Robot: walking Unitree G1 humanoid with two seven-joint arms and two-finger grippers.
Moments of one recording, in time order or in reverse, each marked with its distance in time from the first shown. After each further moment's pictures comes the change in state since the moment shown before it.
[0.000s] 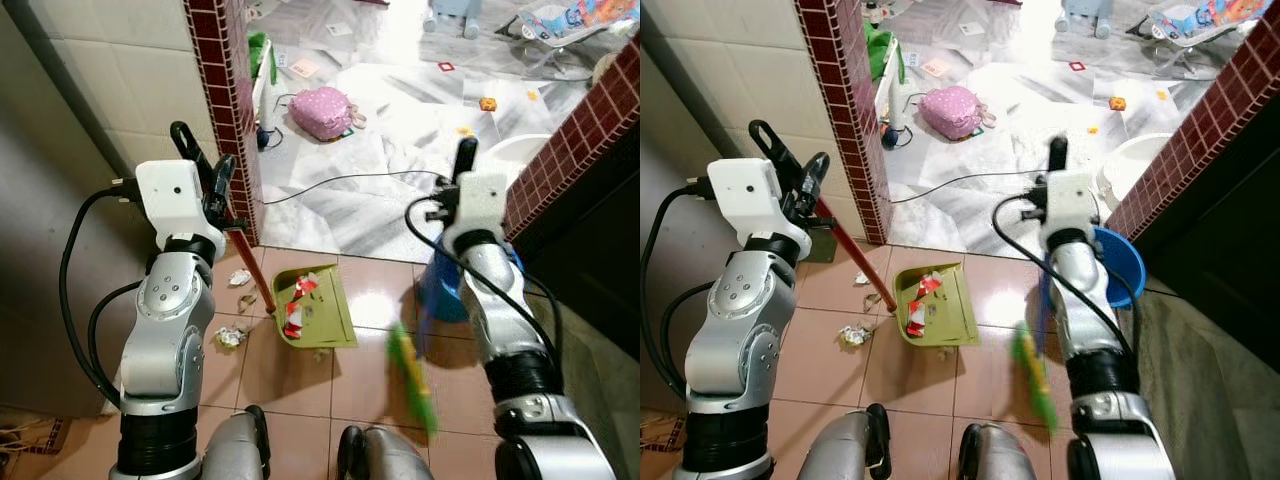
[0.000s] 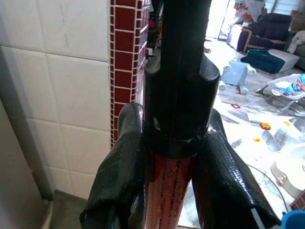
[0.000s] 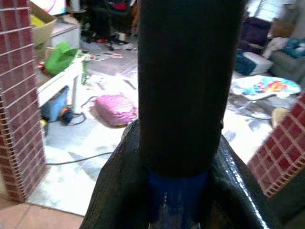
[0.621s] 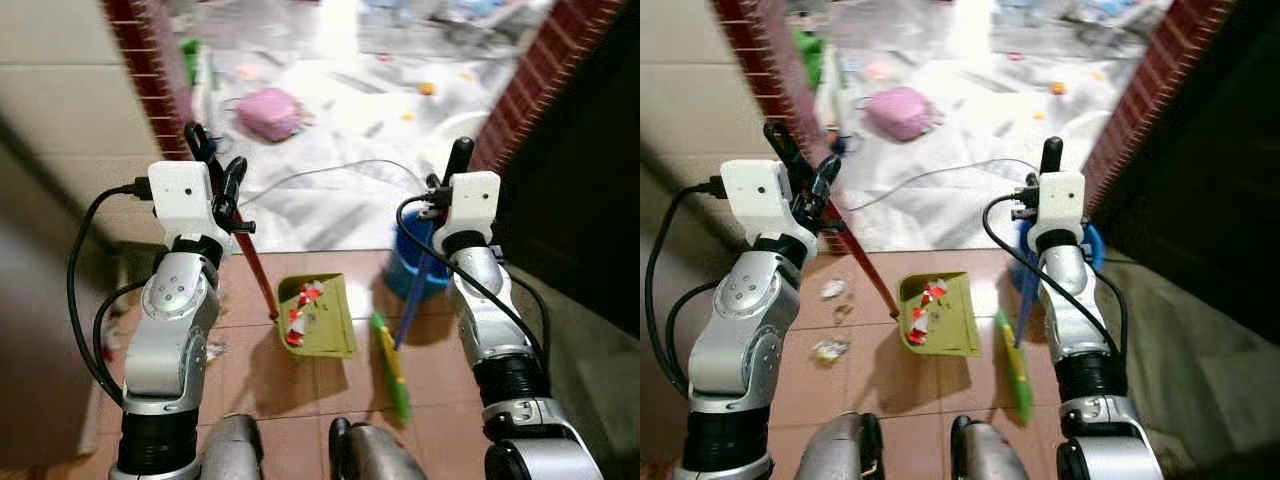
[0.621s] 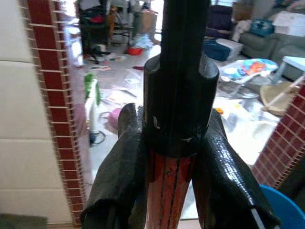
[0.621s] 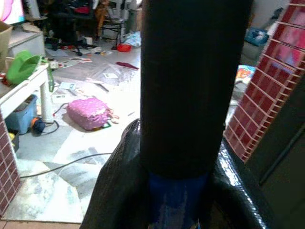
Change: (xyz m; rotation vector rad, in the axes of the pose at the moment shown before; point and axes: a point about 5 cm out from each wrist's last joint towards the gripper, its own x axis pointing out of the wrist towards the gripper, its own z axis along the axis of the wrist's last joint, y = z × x) left arm 0.000 -0.008 -0.003 -0.004 0.012 -0.051; right arm -0.001 0.015 0.003 0.061 -0.027 0.019
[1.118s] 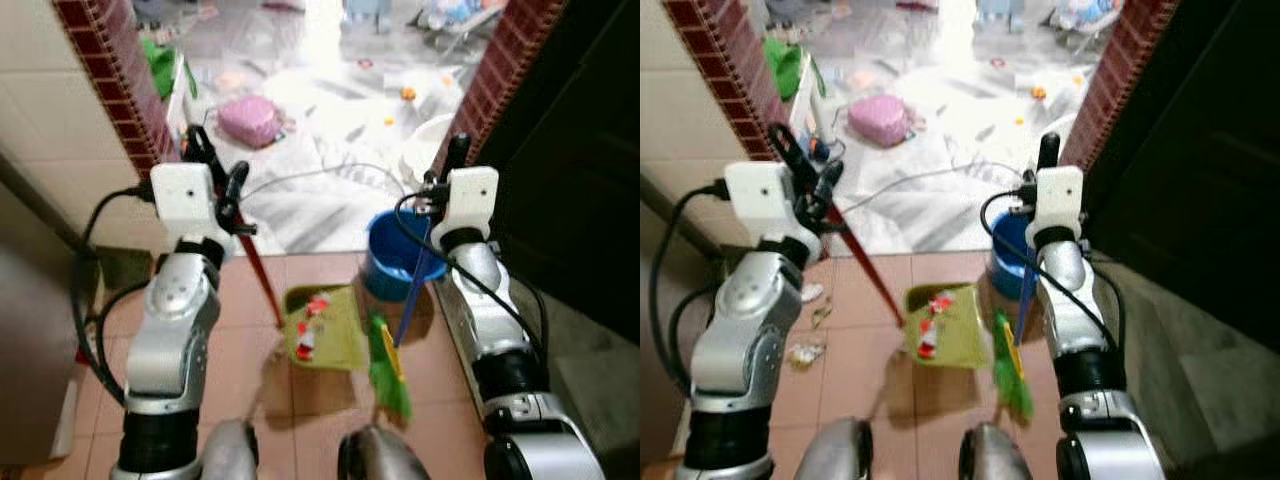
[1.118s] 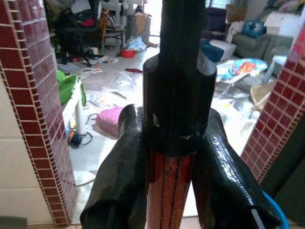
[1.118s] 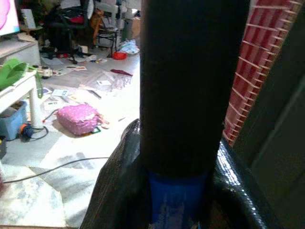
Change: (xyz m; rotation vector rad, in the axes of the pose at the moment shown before) left arm 0.001 -0.001 -0.006 0.000 0.021 -0.001; right arm 0.002 -0.002 0.000 -0.011 -0.002 -0.002
